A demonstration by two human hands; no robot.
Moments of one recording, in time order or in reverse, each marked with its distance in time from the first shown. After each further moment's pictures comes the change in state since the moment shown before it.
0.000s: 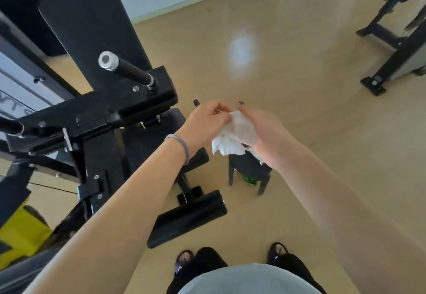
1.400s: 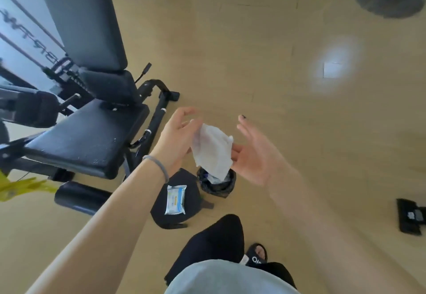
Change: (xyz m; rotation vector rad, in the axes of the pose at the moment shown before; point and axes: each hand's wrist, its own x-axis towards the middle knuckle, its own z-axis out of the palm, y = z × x) left_hand 0.389 0.234 0.218 -0.579 0.700 -0.432; right_hand 0.383 -0.291 -0.339 0.127 -0.569 0.631
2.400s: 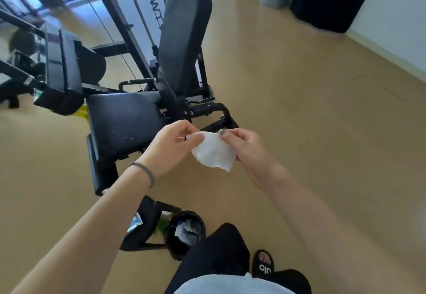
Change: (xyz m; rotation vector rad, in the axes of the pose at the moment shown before) left_hand 0.256 0.164 0.052 0.252 0.638 -0.073; right_hand 0.302 -0.337 0.109 -1.171 -0.574 -0.106
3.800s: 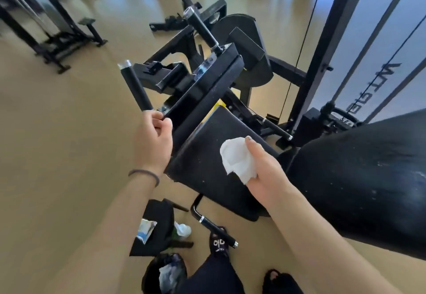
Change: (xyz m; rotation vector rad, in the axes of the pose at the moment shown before) left_hand 0.248 -0.134 -0.236 -0.071 1.354 -0.796; right_hand 0.456 -0.163 0.252 0.104 -0.676 0.570
